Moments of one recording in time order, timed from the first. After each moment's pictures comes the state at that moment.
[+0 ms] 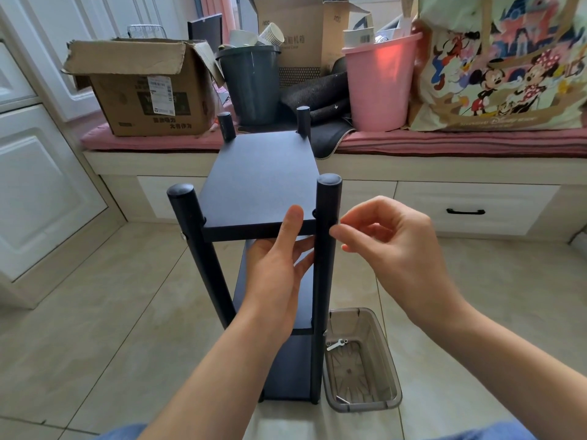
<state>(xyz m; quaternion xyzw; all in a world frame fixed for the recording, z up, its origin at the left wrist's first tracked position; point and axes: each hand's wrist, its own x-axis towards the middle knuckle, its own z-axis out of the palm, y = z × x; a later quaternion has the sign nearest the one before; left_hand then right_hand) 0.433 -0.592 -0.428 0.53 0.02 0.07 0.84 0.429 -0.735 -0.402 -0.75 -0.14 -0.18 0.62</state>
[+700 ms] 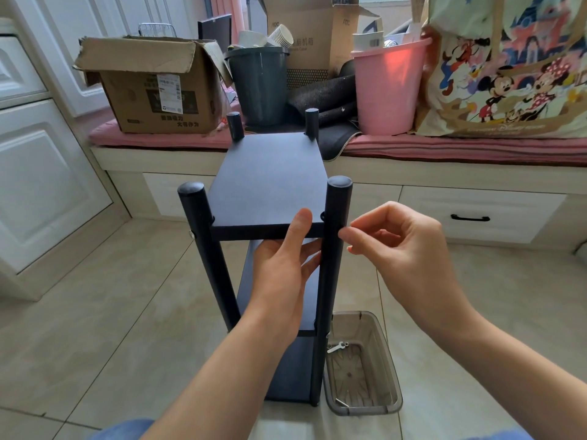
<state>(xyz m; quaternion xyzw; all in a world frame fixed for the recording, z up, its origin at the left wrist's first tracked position) 0.433 -0.591 -0.428 0.53 0.02 0.07 0.84 0.424 -0.733 -0.398 -0.77 -0.13 -0.18 0.60</state>
